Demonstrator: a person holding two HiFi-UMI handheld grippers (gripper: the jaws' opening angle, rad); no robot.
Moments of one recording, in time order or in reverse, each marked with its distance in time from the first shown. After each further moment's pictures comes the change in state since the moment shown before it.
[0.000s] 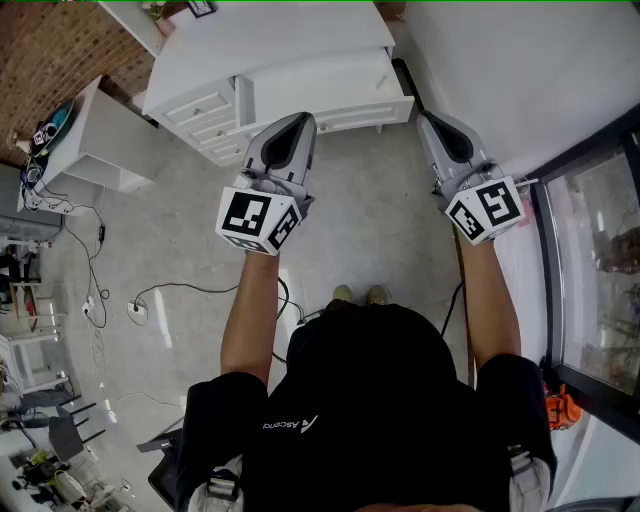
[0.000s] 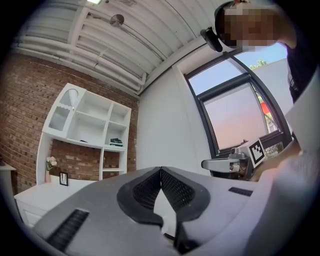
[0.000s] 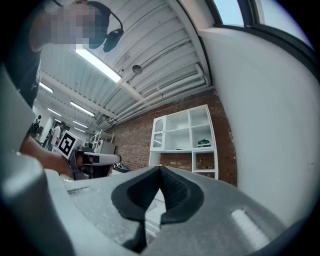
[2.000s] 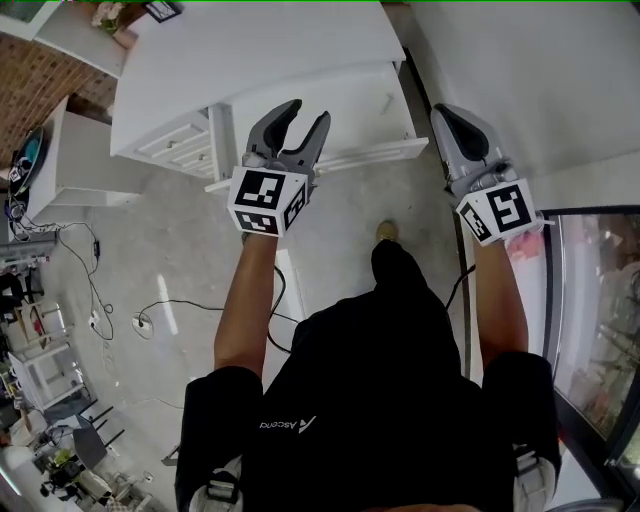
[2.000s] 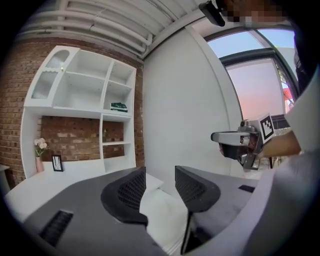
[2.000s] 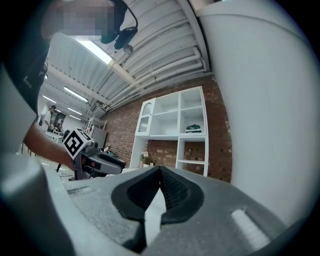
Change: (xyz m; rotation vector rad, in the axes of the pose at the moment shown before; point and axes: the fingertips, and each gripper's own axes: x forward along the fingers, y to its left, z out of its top) left arm 0.238 0.181 -0.161 -0.010 0.307 0.019; right arm 0.190 -0.197 -0.111 -0.066 0.104 -0.041
